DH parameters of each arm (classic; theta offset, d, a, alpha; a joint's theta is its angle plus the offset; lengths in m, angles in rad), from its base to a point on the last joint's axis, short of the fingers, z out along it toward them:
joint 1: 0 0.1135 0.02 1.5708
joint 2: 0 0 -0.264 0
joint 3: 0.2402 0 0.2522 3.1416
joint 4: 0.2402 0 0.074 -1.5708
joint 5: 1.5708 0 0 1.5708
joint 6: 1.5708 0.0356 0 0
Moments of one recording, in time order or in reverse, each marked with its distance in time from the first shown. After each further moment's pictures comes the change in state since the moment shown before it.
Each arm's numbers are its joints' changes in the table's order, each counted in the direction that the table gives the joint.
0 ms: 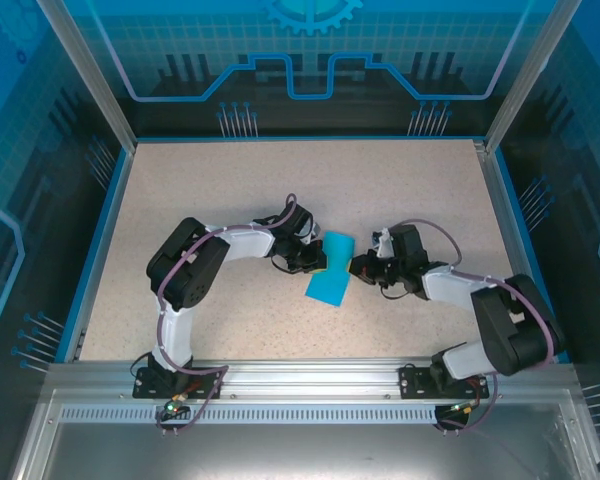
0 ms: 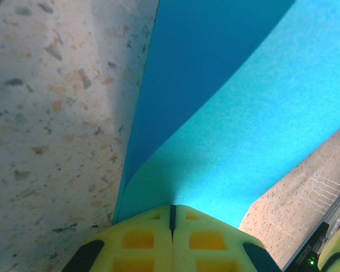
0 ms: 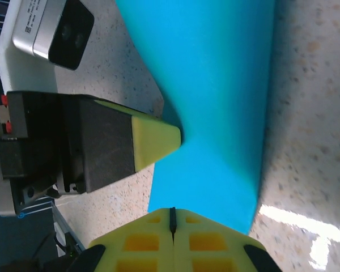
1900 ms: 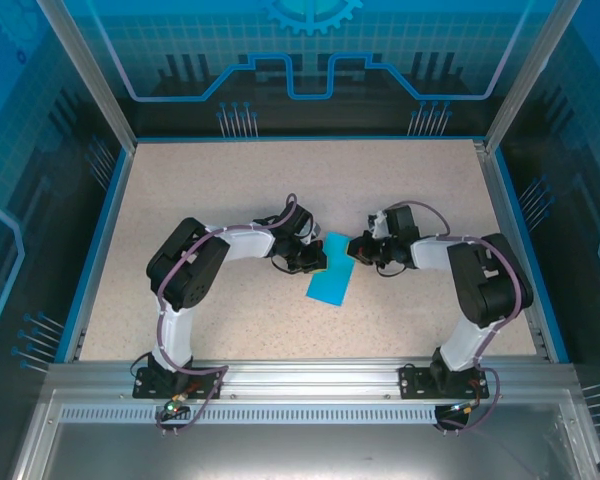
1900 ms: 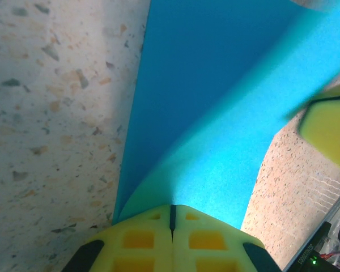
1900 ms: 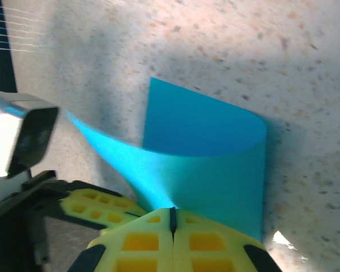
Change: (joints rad) left arm -0.001 0.000 0.000 0.001 -0.003 0.008; right arm -0.072 -0.294 0.233 0.055 -0.014 -0.104
